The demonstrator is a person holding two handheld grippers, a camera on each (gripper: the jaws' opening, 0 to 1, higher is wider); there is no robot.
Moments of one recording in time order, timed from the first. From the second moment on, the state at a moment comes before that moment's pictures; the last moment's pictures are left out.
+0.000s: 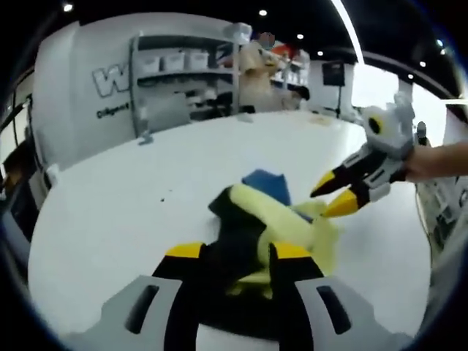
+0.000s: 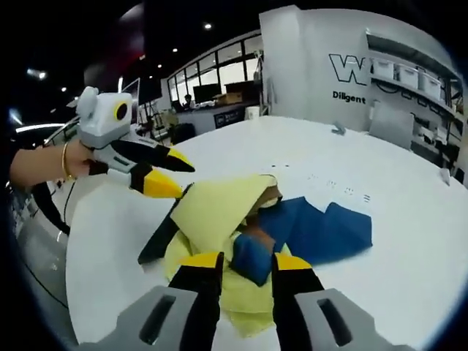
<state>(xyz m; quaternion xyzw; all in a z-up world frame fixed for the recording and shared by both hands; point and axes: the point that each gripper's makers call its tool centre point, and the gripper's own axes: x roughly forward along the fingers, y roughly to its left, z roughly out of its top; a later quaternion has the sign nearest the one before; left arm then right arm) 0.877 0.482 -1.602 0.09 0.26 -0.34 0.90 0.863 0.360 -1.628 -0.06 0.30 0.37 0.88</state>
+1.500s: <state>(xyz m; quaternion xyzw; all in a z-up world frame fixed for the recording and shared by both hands) 0.877 0.487 -1.628 0.02 0.32 -0.35 0.88 0.854 0.349 -1.625 -0.02 0.30 0.37 0.88</state>
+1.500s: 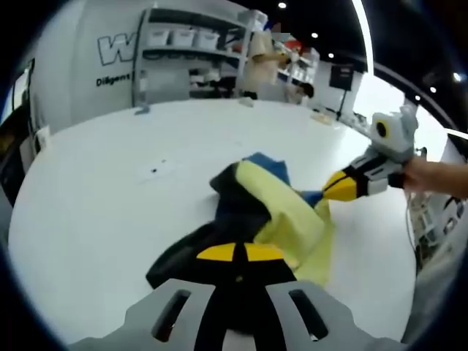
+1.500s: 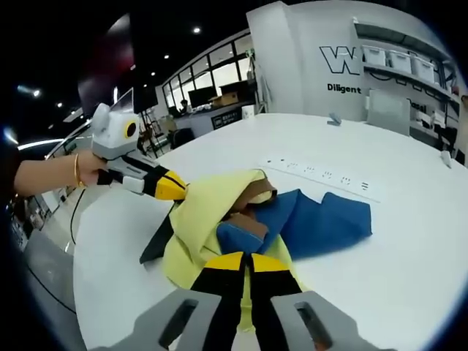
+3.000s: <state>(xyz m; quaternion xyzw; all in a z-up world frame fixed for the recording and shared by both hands) 0.826 0.614 -1.421 0.13 0.17 -0.25 0.94 0.850 0.270 -1.410 -0.16 0.12 0.33 0.92</state>
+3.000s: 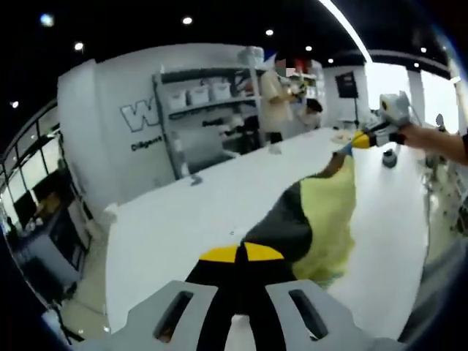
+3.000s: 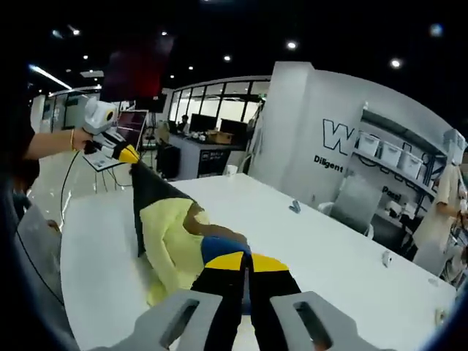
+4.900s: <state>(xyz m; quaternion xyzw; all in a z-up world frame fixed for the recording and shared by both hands) 0.681 0.683 -1.218 0.01 -0.19 -0.05 0.98 0.706 0.293 -1.189 -0.15 -0.24 0.19 0.94</state>
